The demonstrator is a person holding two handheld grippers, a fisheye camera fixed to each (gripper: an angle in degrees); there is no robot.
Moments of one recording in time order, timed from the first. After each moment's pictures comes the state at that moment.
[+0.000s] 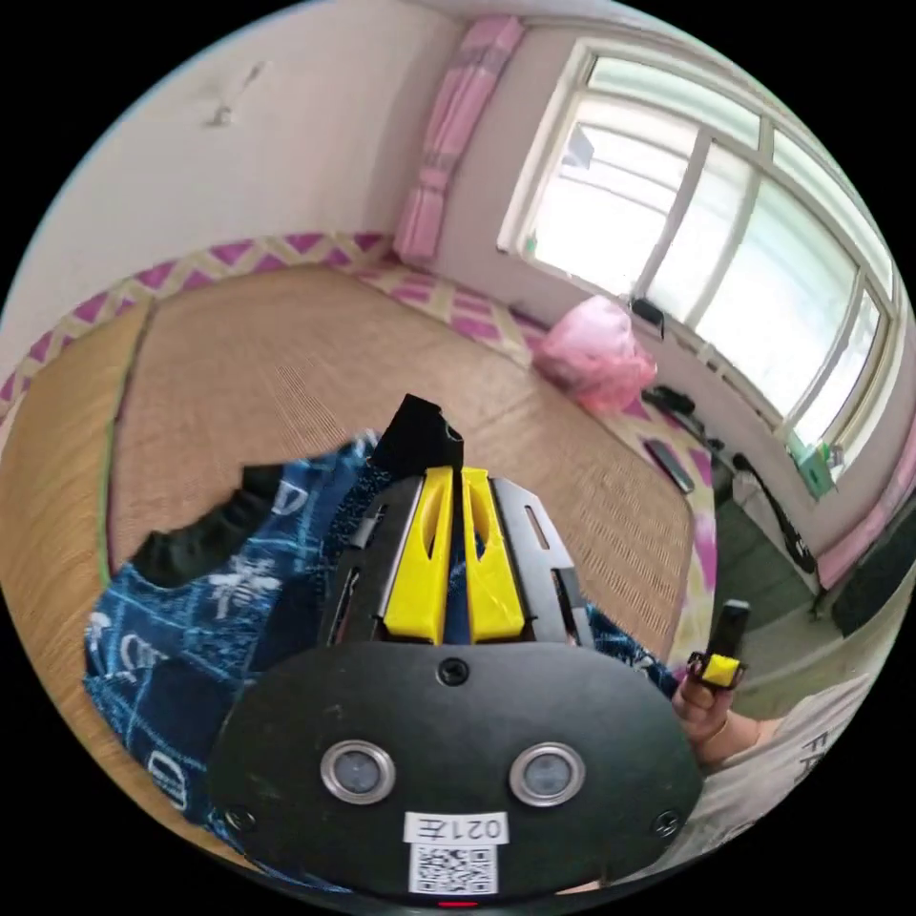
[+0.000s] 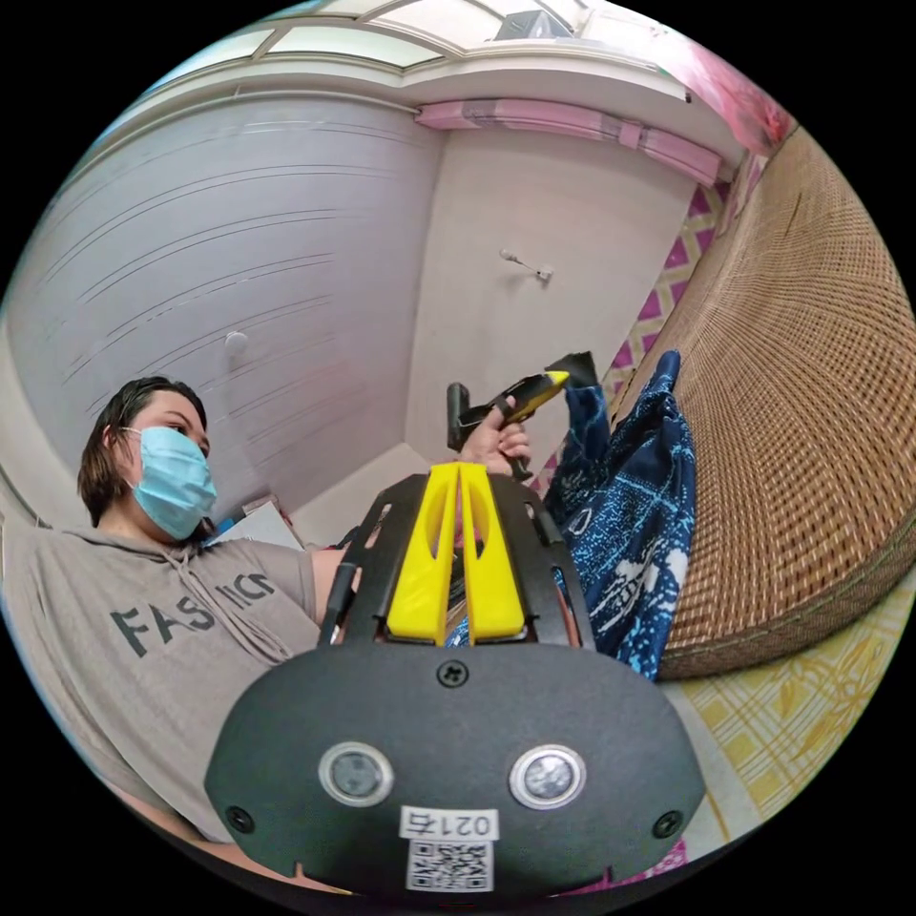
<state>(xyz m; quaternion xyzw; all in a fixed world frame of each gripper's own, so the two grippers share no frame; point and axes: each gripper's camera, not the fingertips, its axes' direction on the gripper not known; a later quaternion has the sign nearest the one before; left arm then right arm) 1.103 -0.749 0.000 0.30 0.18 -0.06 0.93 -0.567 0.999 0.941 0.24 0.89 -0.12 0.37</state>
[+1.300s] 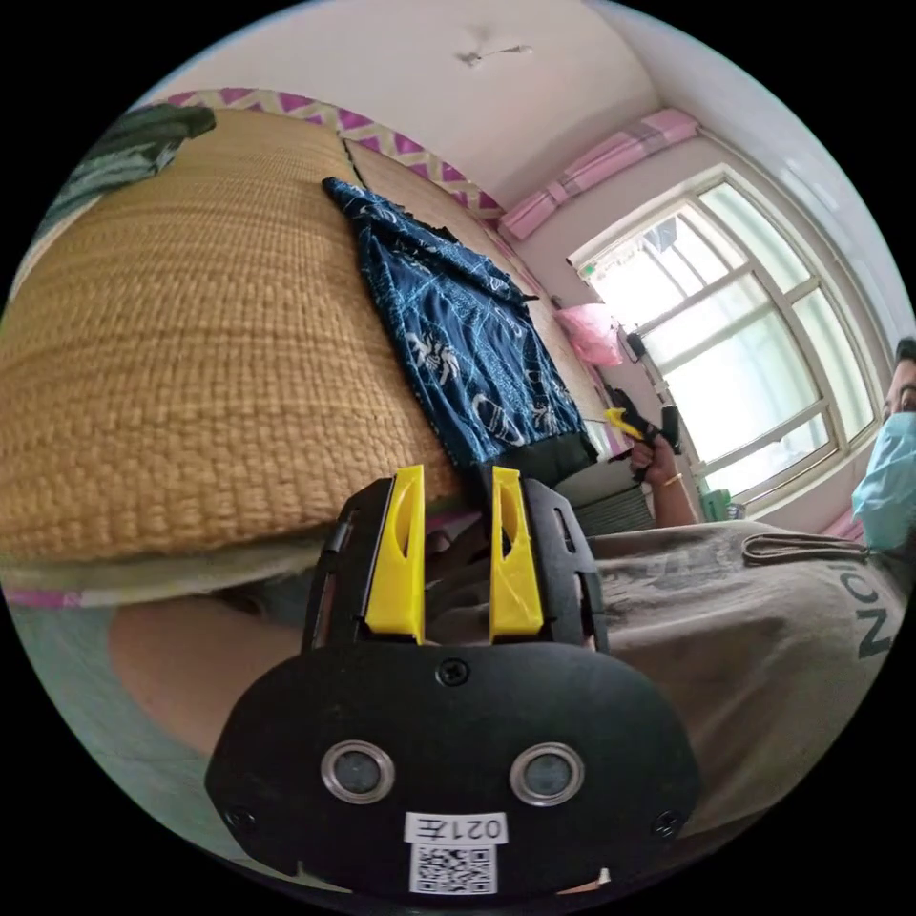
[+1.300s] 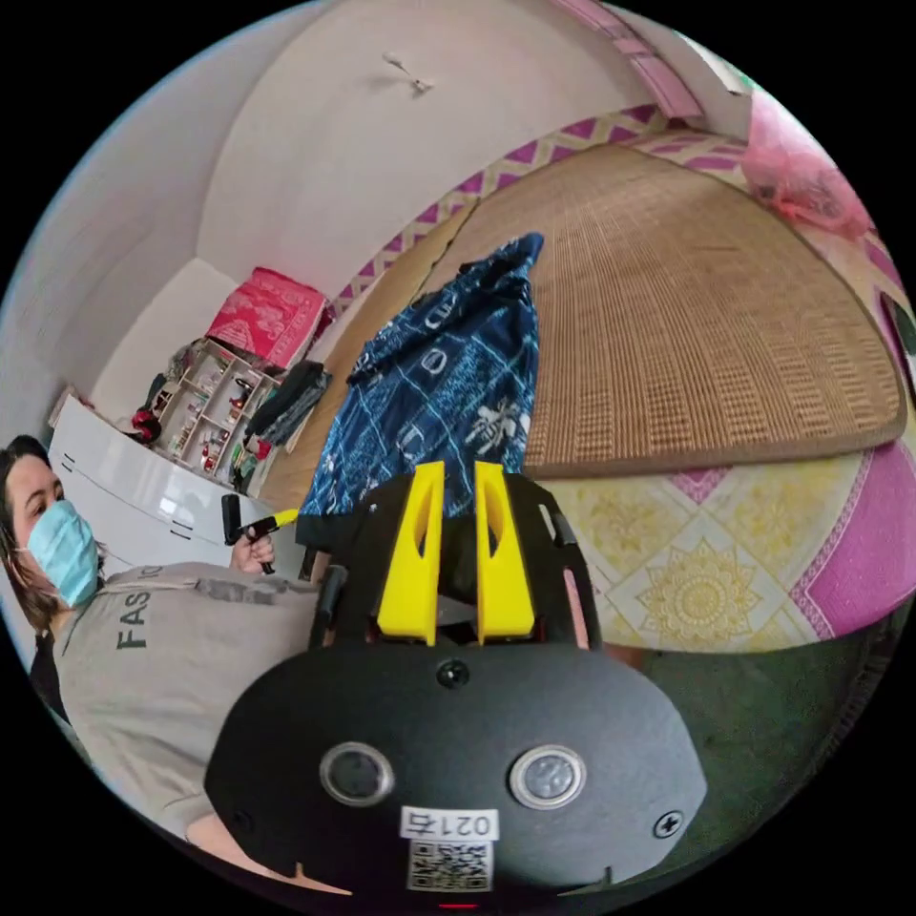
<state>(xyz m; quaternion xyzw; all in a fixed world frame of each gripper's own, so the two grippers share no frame) 1.088 -0.143 0.067 0.26 0.33 -0.27 0.87 -0.539 0.849 0.947 0.17 0.94 0.29 0.12</state>
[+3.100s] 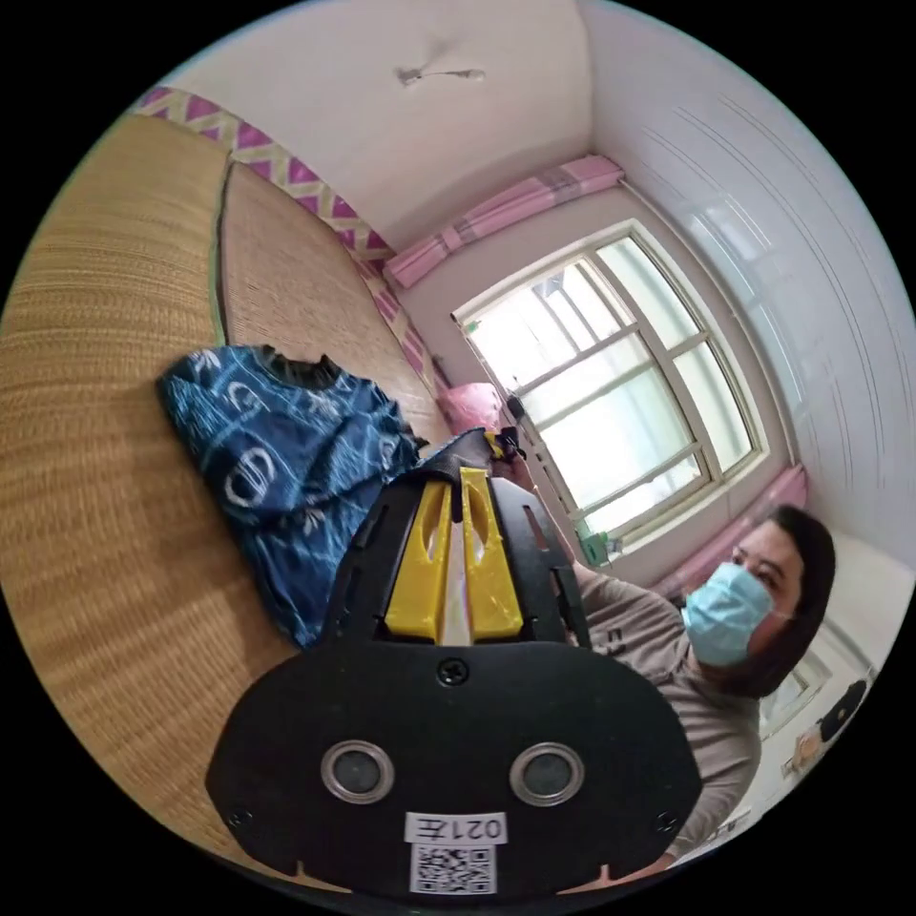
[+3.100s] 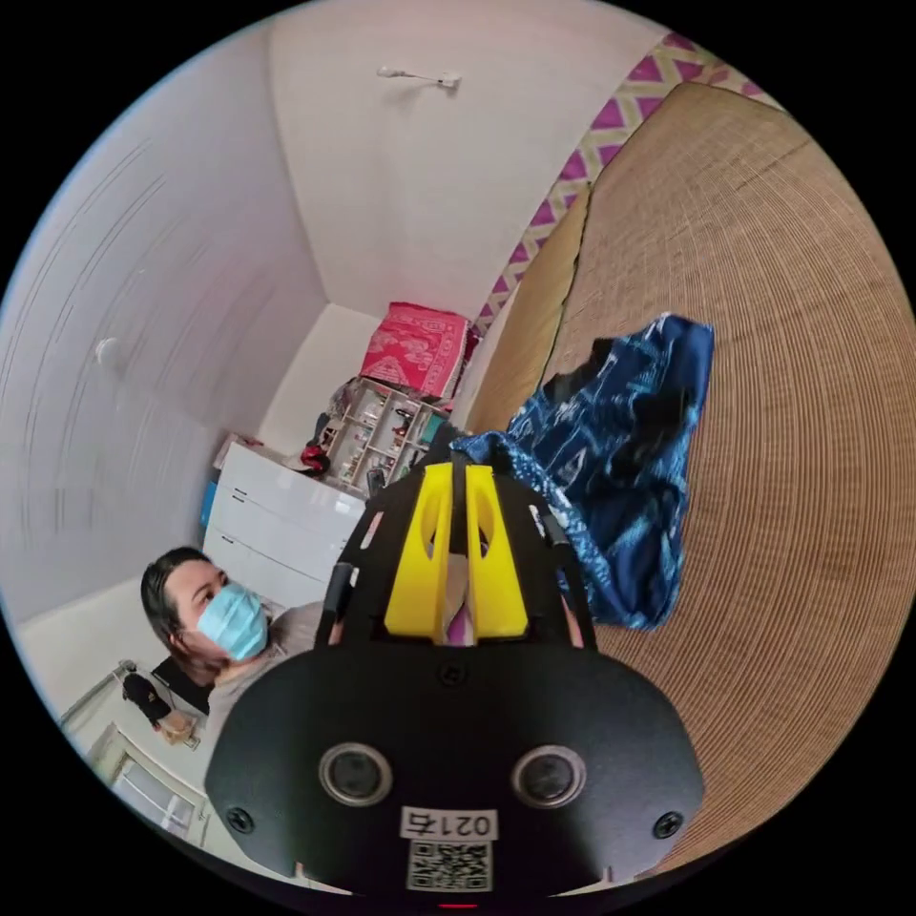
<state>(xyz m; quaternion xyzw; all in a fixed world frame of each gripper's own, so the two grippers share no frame) 0.839 -0.321 0.046 0.34 0.48 -0.18 0.79 -0.744 0.654 0.714 0.24 0.85 0.25 0.39</state>
